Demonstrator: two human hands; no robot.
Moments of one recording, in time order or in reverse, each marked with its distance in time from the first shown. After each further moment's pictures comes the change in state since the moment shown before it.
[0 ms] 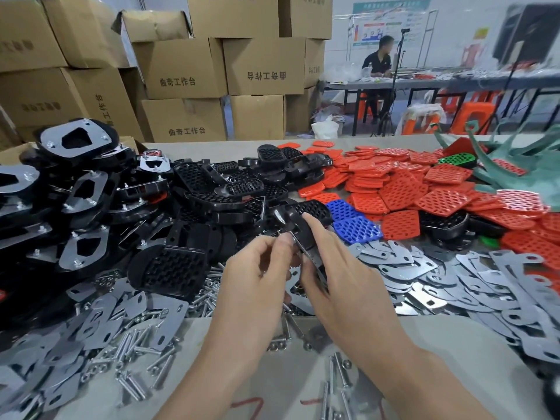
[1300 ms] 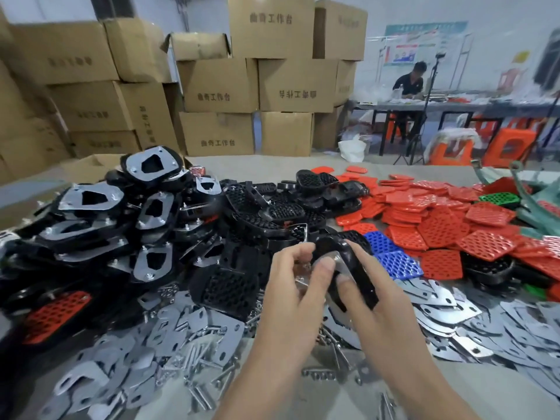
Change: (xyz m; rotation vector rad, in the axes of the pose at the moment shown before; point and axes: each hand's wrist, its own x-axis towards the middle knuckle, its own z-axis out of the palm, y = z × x) left_hand 0.015 0.000 -0.027 -0.052 0.033 0.032; right_hand 0.017 -0.014 0.007 0.702 -0.098 0.317
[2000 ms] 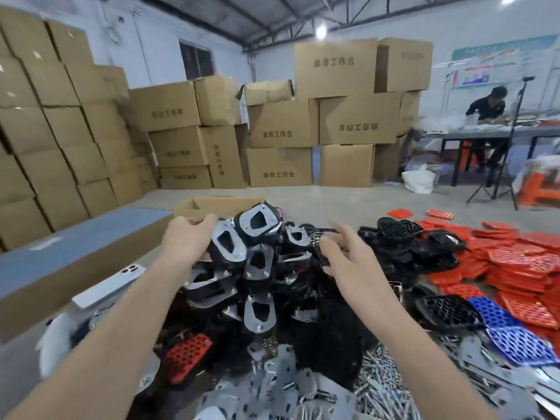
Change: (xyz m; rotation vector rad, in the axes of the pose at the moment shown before) left_hand 0.145 0.058 -0.272 0.319 0.502 -0.352; right_hand 0.121 -0.090 0.135 0.250 -0.244 0.129
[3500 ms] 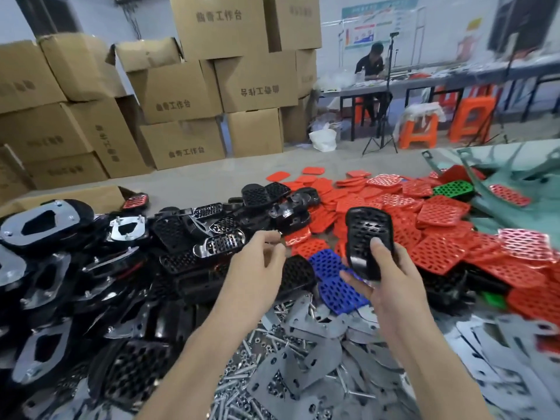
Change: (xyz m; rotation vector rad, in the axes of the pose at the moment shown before) left_hand -0.184 0.011 0.302 0.151 -0.600 0.483; right_hand -0.063 0.120 -0.252 0.674 0.665 0.236
